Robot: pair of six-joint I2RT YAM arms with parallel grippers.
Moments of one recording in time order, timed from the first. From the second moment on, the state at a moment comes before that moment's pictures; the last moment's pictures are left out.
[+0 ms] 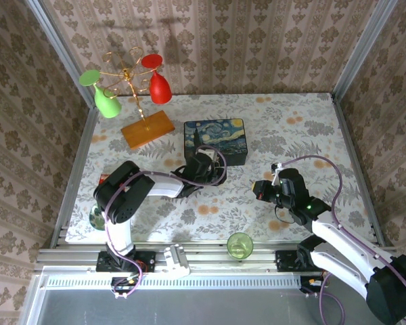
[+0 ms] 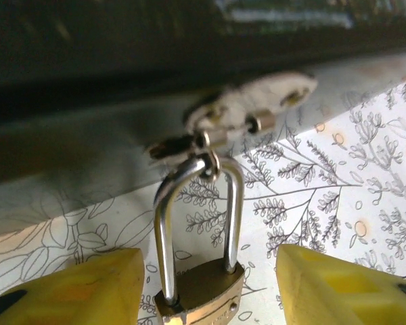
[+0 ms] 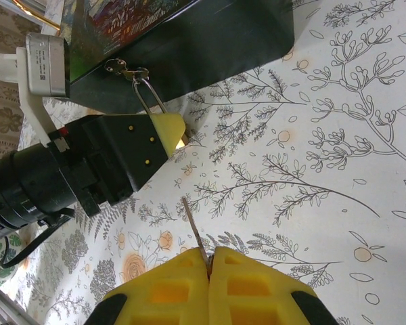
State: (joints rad) left arm -0.84 1.86 0.85 0.33 0.01 -0.58; right arm 0.43 0.84 0.38 -0.17 -0.19 0.74
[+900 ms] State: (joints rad) left arm -0.84 1.87 0.85 0.37 0.01 -0.64; right arm 0.43 0.92 0.36 -0.07 -0.19 0.77
